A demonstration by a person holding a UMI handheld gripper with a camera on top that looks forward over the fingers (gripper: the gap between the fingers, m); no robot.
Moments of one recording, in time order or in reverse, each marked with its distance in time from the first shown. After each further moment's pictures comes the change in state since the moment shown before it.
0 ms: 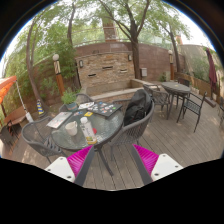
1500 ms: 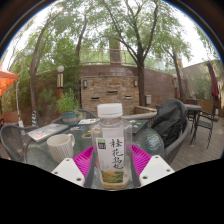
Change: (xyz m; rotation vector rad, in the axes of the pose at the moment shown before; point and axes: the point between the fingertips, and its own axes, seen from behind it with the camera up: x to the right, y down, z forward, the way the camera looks) arm -0.164 0.020 0.387 0.357 0.022 -0.072
